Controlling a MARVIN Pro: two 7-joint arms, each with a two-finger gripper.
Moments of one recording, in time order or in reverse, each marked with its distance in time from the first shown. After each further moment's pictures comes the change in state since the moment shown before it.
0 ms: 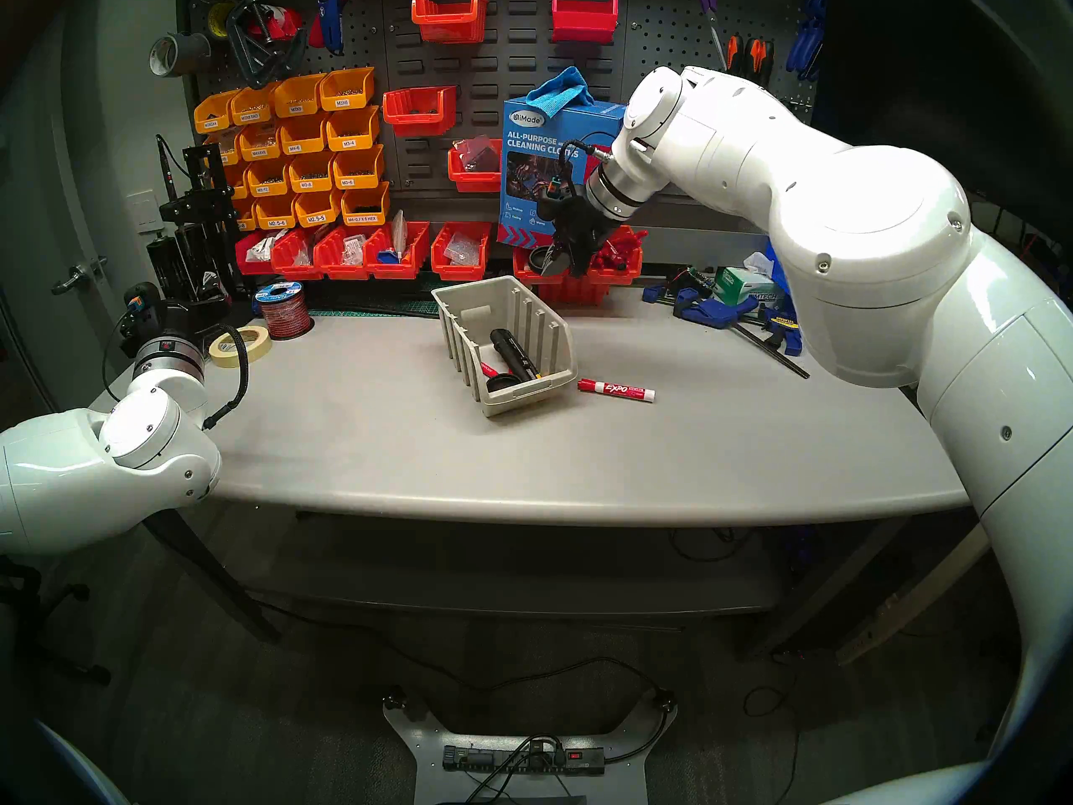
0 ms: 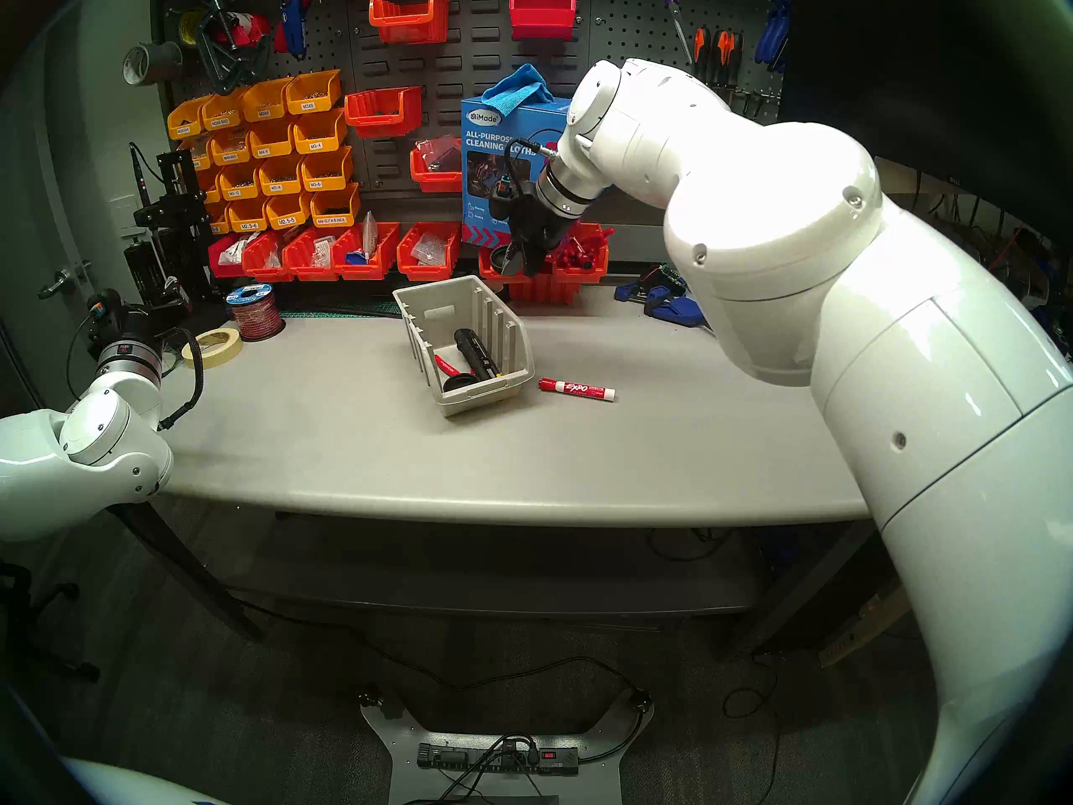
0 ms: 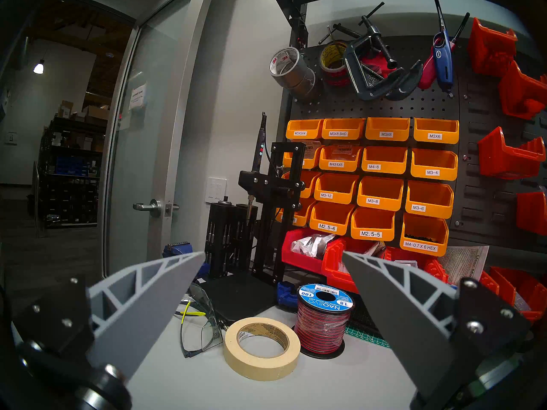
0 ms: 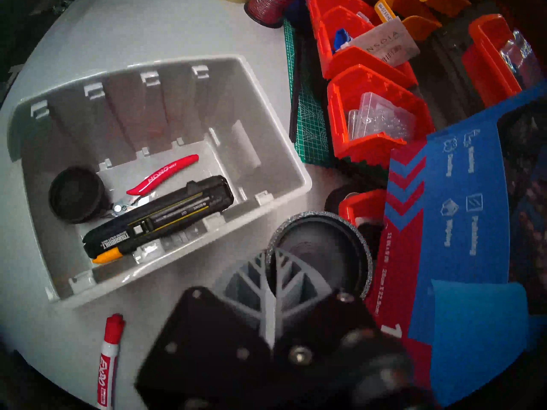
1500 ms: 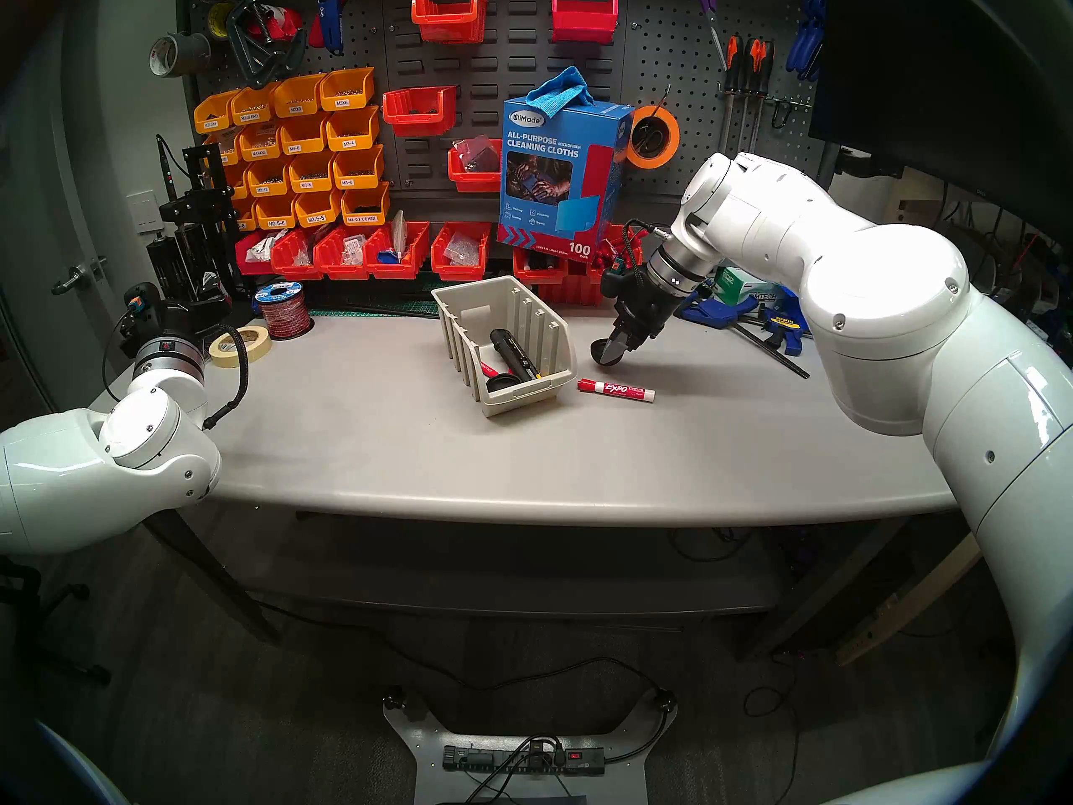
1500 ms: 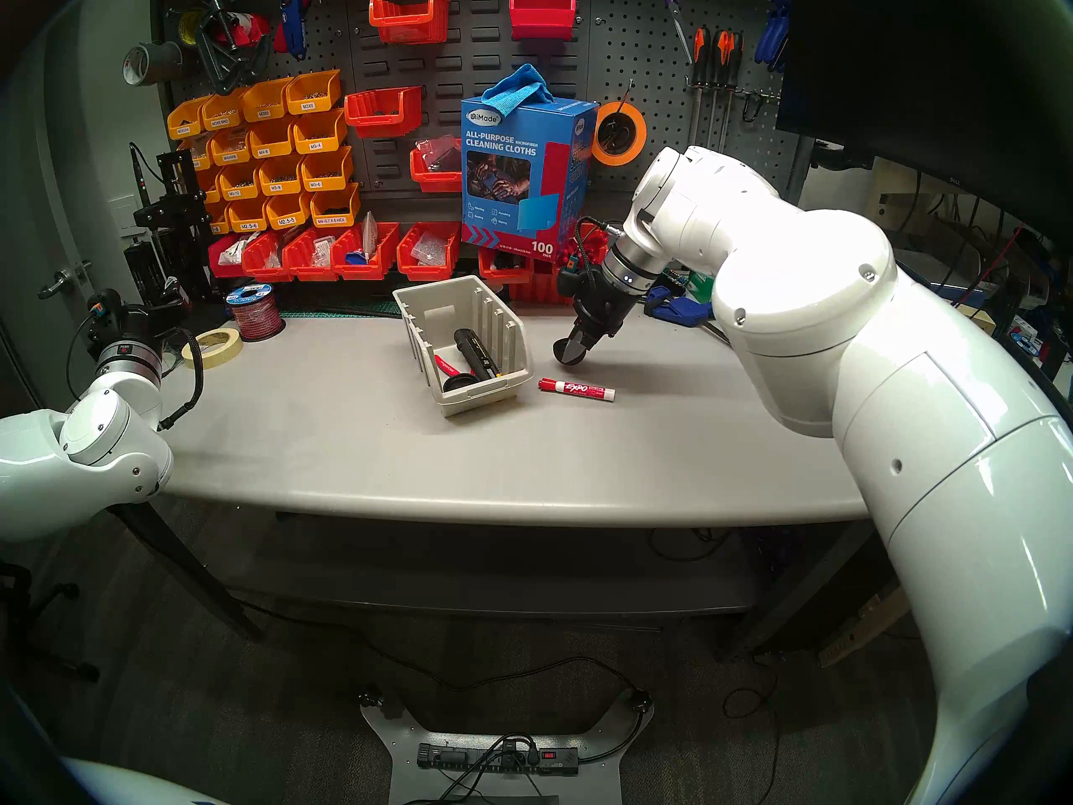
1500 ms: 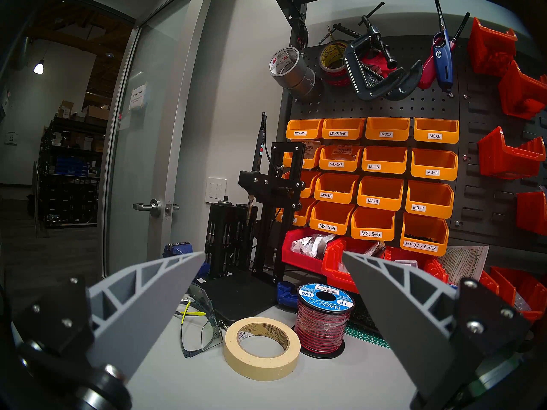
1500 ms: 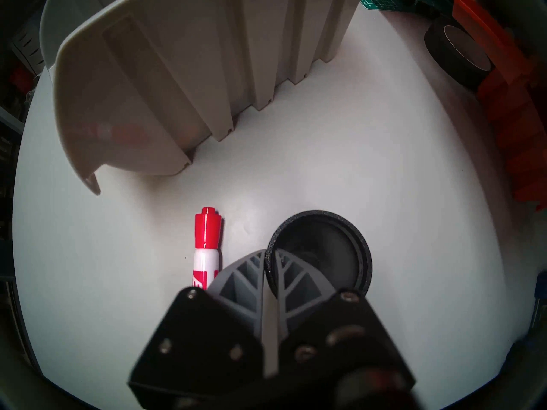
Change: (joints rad) left arm 0.000 0.000 0.000 0.000 0.000 0.000 0.000; right arm -0.145 0.130 -0.018 0.002 0.014 0.186 0.190
